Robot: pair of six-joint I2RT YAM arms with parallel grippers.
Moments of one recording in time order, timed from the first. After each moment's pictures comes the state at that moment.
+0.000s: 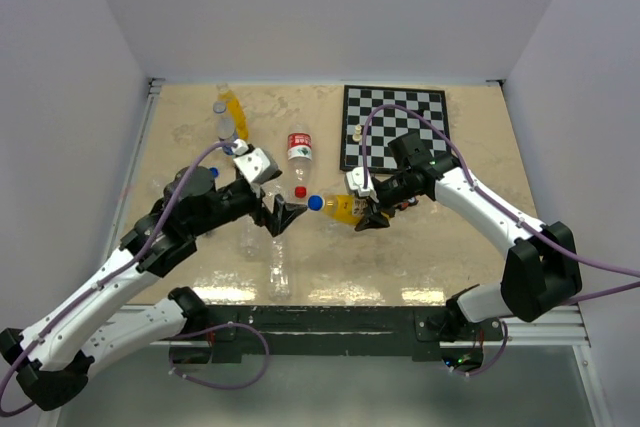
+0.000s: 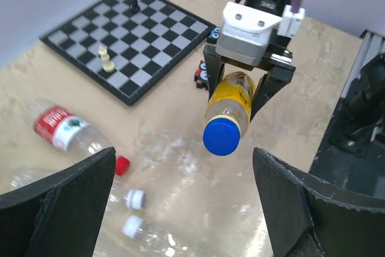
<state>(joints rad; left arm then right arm) -0.75 0.80 0.92 -0.32 0.20 -0.02 0.46 1.42 1.07 -0.79 -0.91 -1.12</state>
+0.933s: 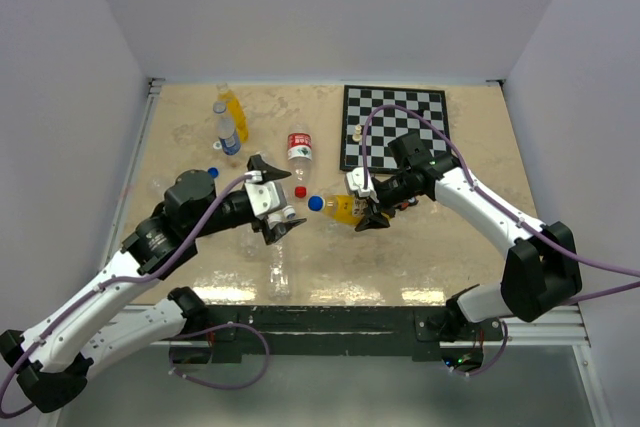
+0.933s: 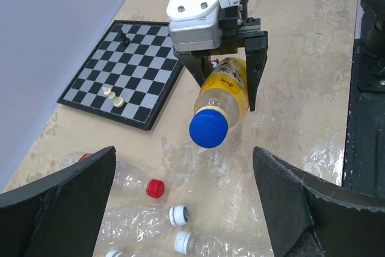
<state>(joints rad) -0.75 0.77 0.88 -0.30 0.38 0.37 0.46 1.42 1.07 -0.79 -0.91 -1.13</state>
